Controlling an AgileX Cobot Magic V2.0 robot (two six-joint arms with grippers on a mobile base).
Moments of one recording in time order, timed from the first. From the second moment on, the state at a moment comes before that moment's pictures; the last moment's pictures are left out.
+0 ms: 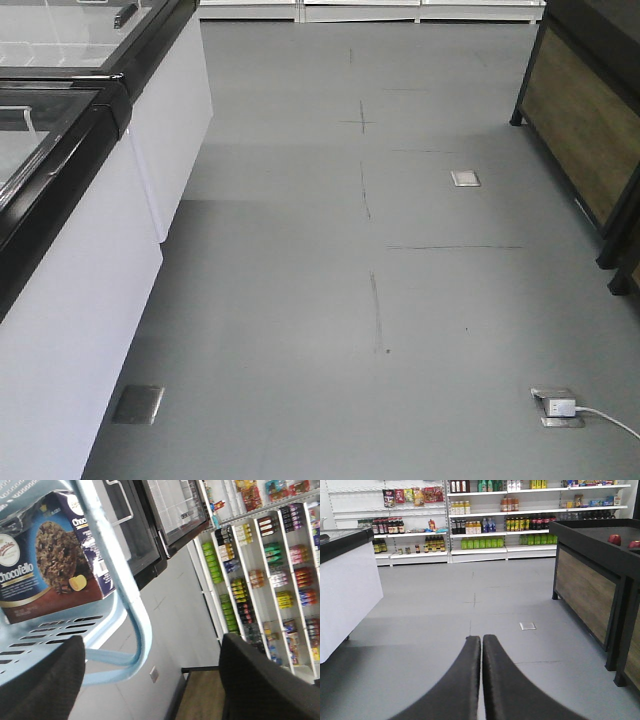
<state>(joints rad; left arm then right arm) 1.03 1.37 -1.24 -1.19 0.95 0.13 -0.04 -0.01 0.03 -0.08 0.12 0.09</state>
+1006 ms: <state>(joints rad) 1.01 1.73 -1.32 -1.67 0.92 0.44 -0.04 -0.01 0.03 -0.08 0.12 0.09</state>
